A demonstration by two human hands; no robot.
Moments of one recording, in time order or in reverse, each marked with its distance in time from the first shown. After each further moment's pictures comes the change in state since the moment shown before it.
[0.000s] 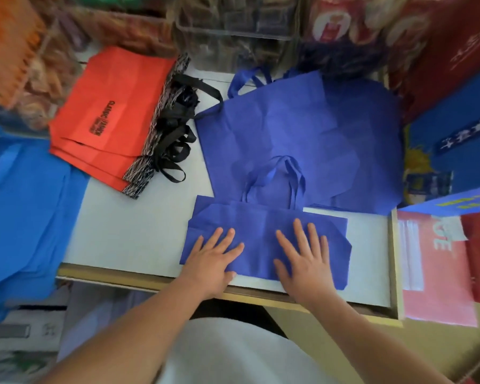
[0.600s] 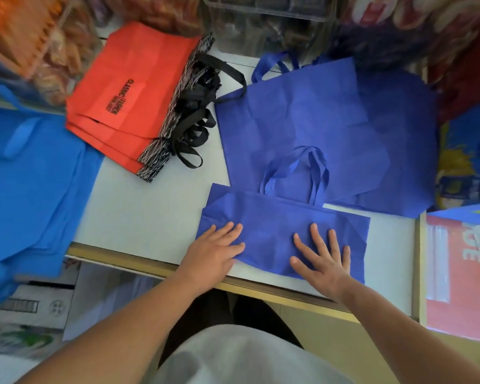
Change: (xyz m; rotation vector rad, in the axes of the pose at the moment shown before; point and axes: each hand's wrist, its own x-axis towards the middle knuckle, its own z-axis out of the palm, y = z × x) left_hand -0.004 -0.030 0.026 -0.078 0.367 0.126; right_hand 0.018 0.020 0.002 0.172 -0.495 0.136
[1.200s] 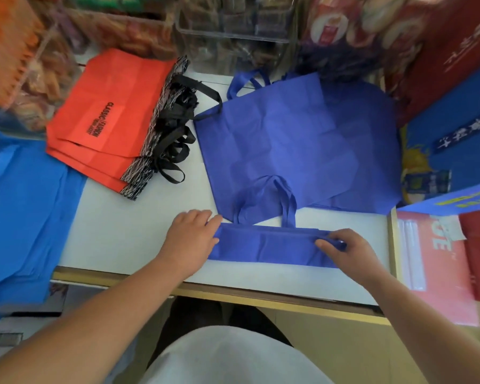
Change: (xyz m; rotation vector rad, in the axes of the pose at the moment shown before) left_hand 0.027 -0.001 -0.071 0.265 -0.027 -0.126; right_hand -0.017 0.053 -0.057 0.482 0.433 0.073
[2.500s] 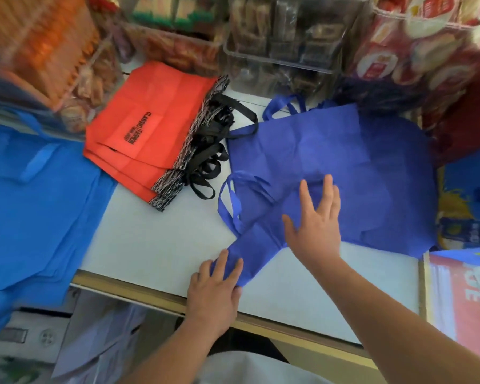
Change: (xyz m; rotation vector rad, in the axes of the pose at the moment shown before) left_hand -0.039 0.032 0.061 -0.218 -0.089 -0.264; right_hand 0.046 -0.160 0.072 -0.325 0.426 -0.458
